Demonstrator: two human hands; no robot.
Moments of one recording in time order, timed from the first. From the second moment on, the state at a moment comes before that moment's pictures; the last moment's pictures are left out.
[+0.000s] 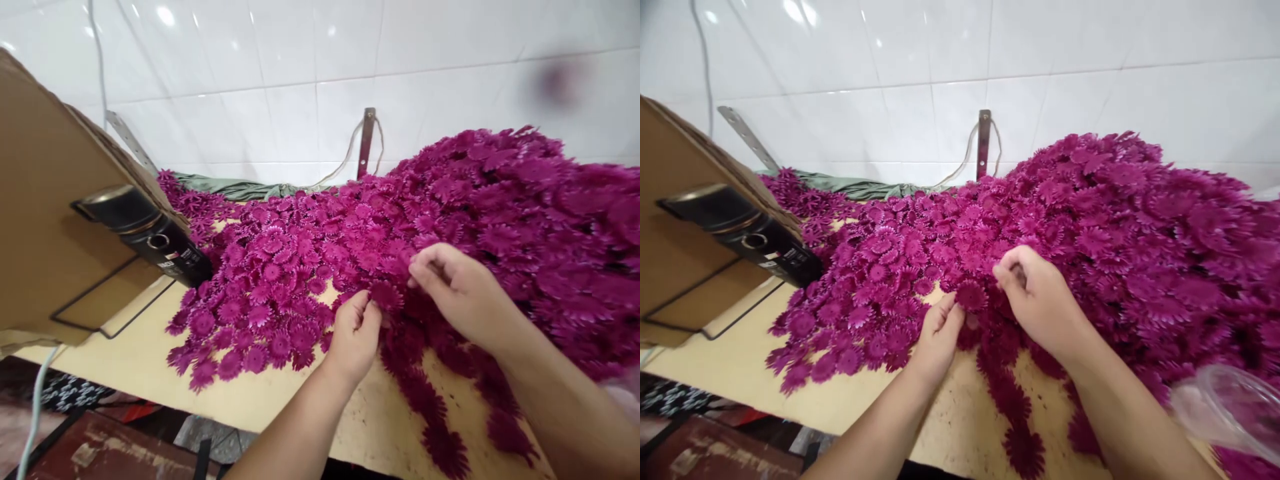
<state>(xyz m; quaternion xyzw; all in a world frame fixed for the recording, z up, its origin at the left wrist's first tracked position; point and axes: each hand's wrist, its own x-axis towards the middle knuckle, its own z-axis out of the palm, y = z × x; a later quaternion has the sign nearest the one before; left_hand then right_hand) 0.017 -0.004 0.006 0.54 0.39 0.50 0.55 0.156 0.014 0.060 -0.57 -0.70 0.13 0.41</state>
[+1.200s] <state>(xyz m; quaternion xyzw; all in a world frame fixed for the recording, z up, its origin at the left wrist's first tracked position) 0.021 0.000 0.013 0.40 0.38 0.50 0.67 0.173 0.027 0.057 -0.58 -0.70 -0.04 0.41</state>
